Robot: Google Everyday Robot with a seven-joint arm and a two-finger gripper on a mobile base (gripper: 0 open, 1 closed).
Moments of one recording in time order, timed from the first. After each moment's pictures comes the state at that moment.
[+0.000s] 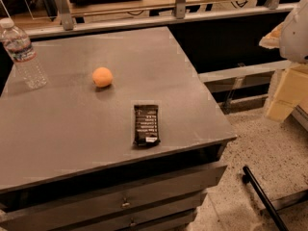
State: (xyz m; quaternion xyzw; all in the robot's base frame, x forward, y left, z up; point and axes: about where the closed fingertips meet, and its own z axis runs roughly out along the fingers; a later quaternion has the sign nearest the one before) arm 0.438 -0.217 0.976 -0.60 0.78 -0.03 0.16
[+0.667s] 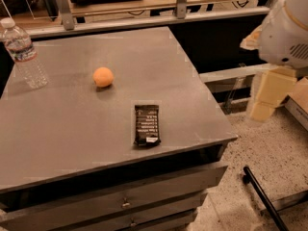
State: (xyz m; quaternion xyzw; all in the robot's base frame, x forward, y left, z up) arm 0.444 -0.188 0.970 -0.63 0.76 -0.03 0.15
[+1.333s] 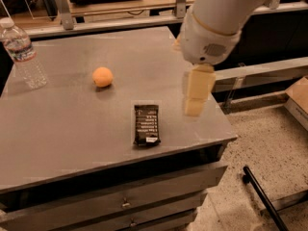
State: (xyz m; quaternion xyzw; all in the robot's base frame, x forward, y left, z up) arm 0.471 -0.068 0.947 -0.72 0.68 0.02 0.15
